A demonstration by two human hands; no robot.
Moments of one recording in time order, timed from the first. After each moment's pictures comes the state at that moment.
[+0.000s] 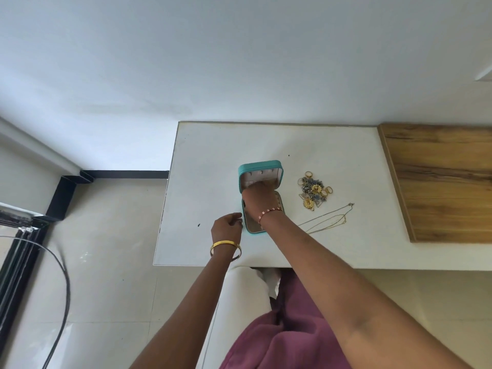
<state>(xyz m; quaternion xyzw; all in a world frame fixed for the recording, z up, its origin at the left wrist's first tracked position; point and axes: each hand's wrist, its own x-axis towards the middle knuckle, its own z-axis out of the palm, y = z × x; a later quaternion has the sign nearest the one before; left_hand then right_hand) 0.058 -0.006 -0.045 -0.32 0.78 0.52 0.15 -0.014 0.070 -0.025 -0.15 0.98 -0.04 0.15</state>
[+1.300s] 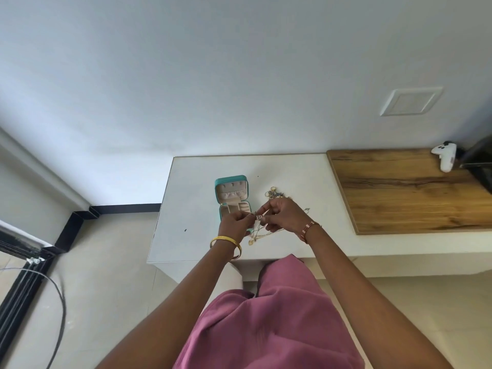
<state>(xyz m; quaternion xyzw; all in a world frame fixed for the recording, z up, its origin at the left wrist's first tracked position) 0.118 0.067 0.071 -0.19 0.73 0.64 0.14 0.096 0.208 0.090 -0.01 0.81 -0.55 0.23</state>
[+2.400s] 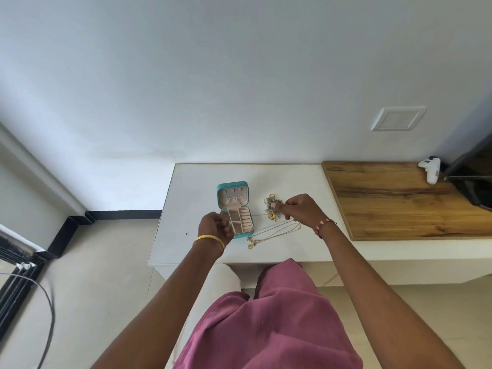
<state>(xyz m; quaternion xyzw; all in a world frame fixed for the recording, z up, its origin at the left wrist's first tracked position) 0.128 0.029 0.085 -0.36 0.40 0.83 0.11 0.096 0.230 0.109 0.03 0.87 -0.48 0.12</state>
